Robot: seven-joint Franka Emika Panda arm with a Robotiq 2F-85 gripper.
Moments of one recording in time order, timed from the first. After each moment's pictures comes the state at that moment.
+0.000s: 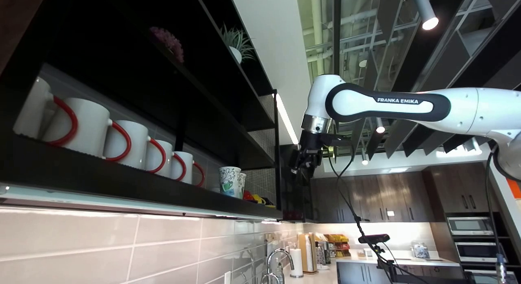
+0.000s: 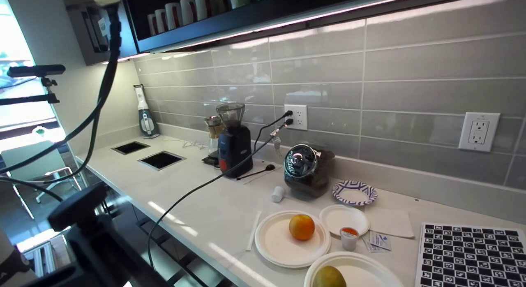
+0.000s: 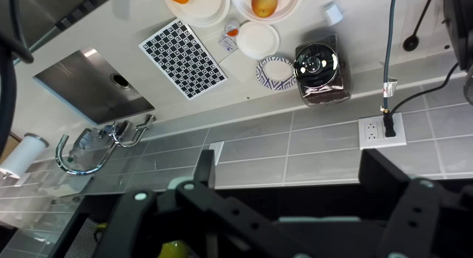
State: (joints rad) arm -0.13 -0.56 0.05 -1.79 -0.40 1.71 0.32
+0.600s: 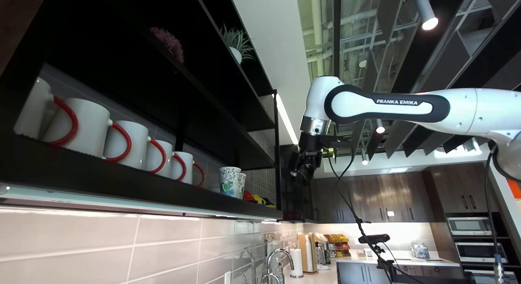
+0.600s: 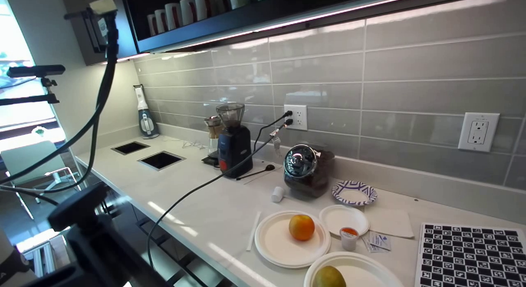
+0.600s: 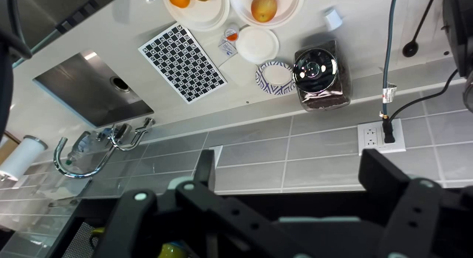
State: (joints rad) arm -0.13 -0.56 0.06 -1.81 -0.40 1.71 0.32
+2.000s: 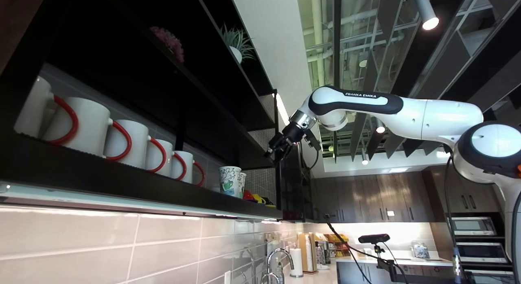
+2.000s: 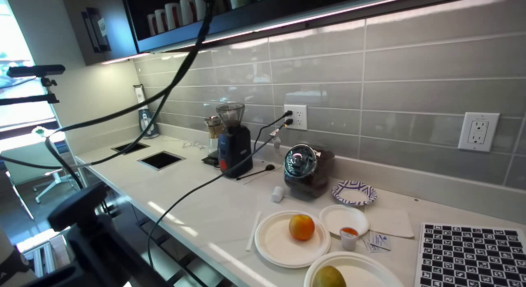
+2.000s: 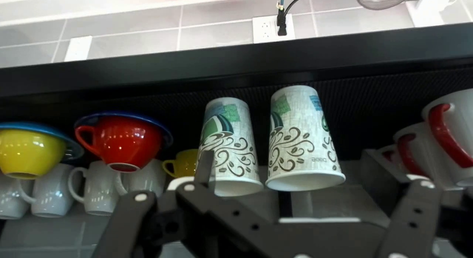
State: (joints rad) arm -0.04 -0.31 -0.22 -1.48 0.07 1.96 -0.18
